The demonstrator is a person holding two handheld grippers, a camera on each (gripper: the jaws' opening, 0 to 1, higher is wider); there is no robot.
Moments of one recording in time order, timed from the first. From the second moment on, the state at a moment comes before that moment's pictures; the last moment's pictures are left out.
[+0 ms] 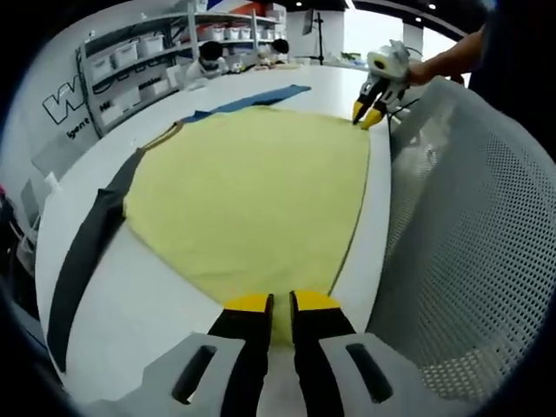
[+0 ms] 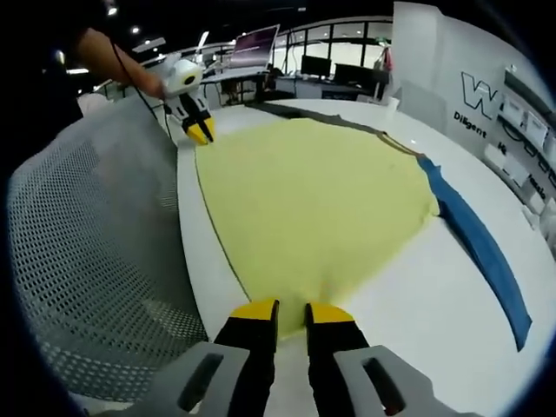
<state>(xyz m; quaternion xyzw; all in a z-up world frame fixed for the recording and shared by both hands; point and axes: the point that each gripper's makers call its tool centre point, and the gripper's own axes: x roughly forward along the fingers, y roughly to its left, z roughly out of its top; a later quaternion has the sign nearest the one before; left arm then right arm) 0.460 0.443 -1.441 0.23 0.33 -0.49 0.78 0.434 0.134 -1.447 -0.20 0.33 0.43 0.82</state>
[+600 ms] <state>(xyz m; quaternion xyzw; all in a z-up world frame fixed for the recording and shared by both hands) 0.492 0.446 -1.443 0.23 0.35 -0.42 0.80 0.447 0.134 -1.446 -0.20 0.34 0.41 0.82</state>
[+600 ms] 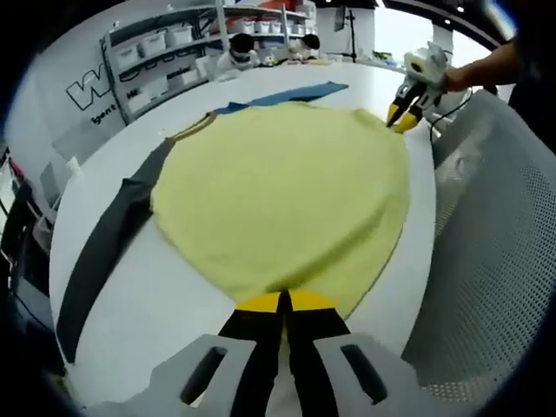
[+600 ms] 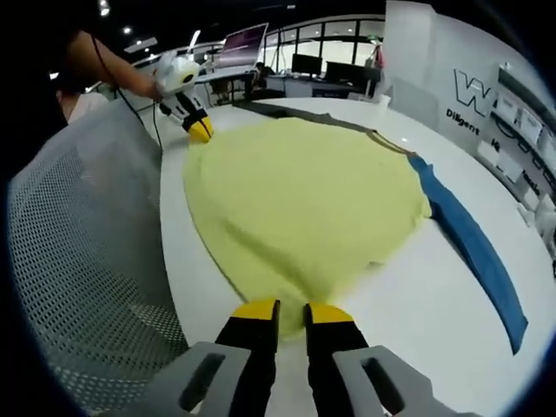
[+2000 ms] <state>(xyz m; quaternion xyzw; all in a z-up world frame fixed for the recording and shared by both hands) 0.508 0.505 -1.417 0.17 0.30 -0.33 0.88 0.435 0.124 -1.429 -0.11 0.31 0.37 0.87</state>
